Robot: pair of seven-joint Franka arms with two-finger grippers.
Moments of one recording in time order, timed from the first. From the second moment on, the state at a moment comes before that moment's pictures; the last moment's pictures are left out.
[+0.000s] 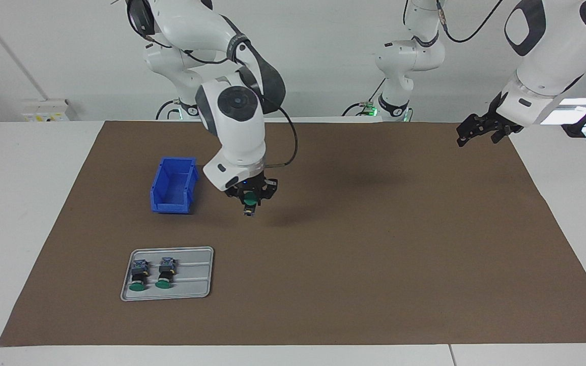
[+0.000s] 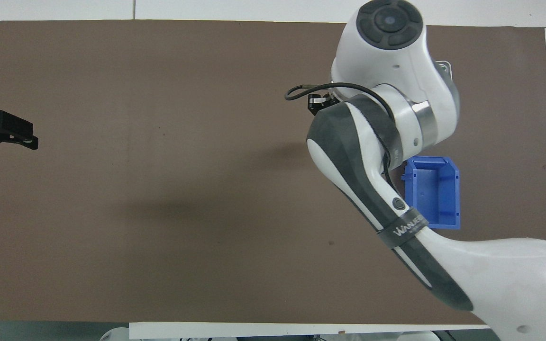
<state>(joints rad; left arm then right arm) -0.05 -0.01 -0.04 -1.63 -0.02 1.48 -0.10 0.28 0.36 0.10 -1.44 -0.06 1.74 0.52</state>
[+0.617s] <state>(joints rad) -0.05 -0.01 -0.04 -1.63 -0.02 1.48 -0.10 0.17 0.19 -0.01 -1.61 -0.06 1.61 0.66</state>
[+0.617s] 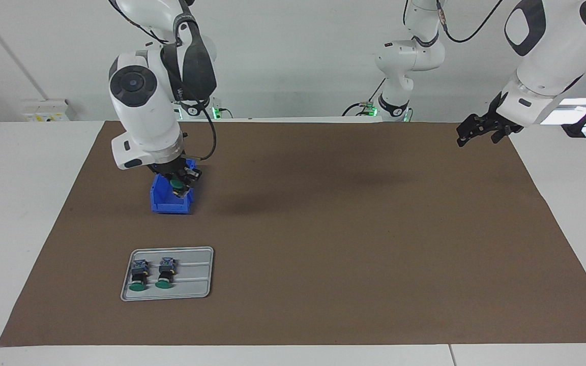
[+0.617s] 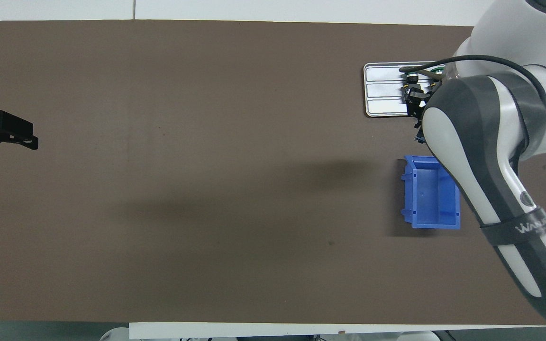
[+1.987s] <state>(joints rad) -0.05 -0.01 -0.04 -1.63 -0.02 1.48 -0.10 0.13 -0.12 -0.07 -2.25 -0.06 1.99 0.58</state>
